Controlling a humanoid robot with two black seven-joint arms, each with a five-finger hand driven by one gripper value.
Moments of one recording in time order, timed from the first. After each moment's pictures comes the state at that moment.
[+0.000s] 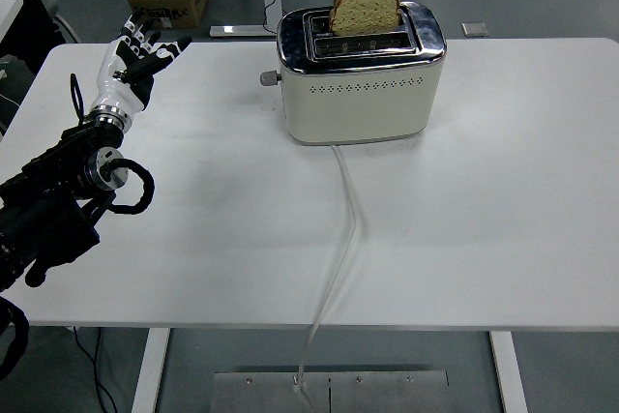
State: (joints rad) left arm -0.94 0.18 -0.50 -0.41 -0.07 -0.08 -0.46; right arm 0.00 0.00 0.42 0.16 -0.35 0.07 0.11
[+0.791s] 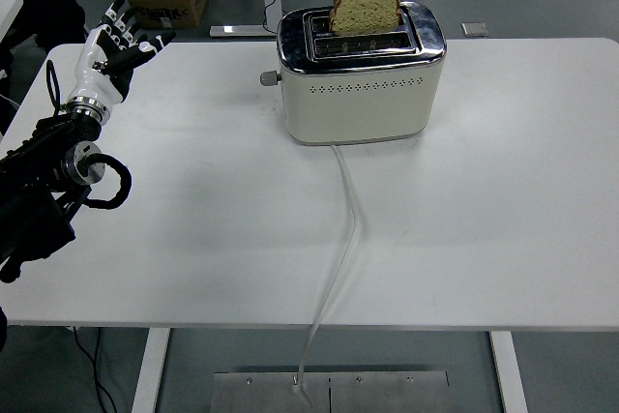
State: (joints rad) left arm -0.95 0.25 -0.50 -0.43 0.07 -0.10 -0.45; right arm 0.00 0.00 0.42 0.16 -0.35 0.07 0.11
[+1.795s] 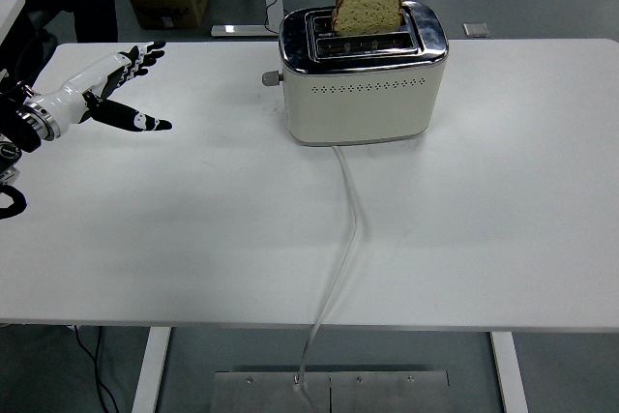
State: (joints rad) left arm -0.88 0.60 -0.49 -0.82 0.94 -0.15 -0.37; right arm 0.00 0.00 0.42 0.16 -0.35 0.07 0.11
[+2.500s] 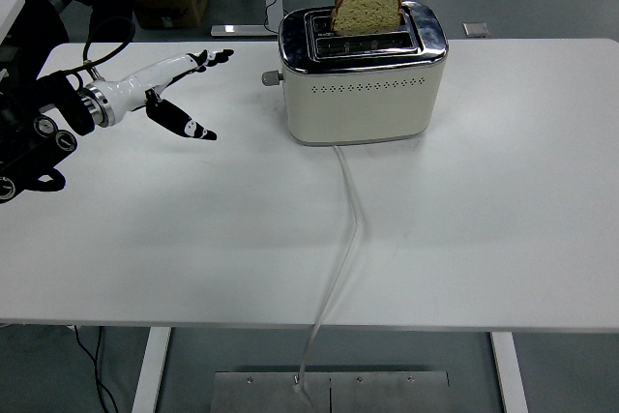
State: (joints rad) left arm -0.99 0.50 -0.36 -0.85 1.13 -0.14 -0.34; right arm 0.00 0.00 0.42 0.16 -0.35 0.07 0.11
